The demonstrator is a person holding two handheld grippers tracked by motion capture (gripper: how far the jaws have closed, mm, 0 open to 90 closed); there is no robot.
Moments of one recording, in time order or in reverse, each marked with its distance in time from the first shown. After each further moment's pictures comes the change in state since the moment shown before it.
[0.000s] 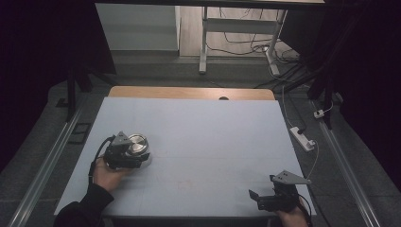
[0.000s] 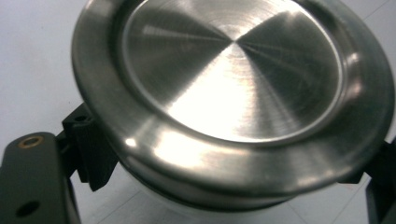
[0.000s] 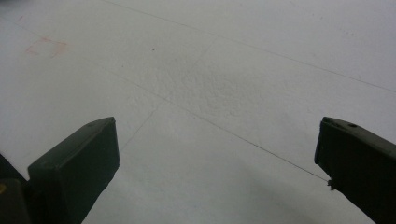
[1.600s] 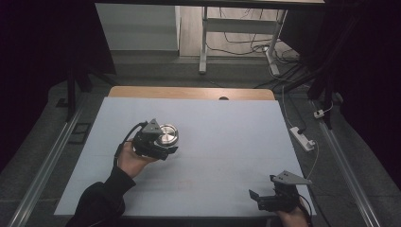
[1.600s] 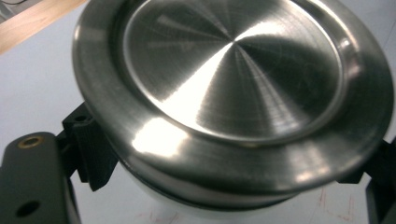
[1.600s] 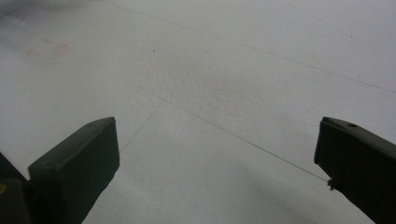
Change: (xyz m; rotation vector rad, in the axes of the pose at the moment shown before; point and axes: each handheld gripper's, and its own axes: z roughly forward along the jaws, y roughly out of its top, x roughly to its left) left arm -0.050 0.084 0.027 0.001 -0.166 0.212; right arm 0.000 0.000 -0.001 -0.008 0.002 0.002
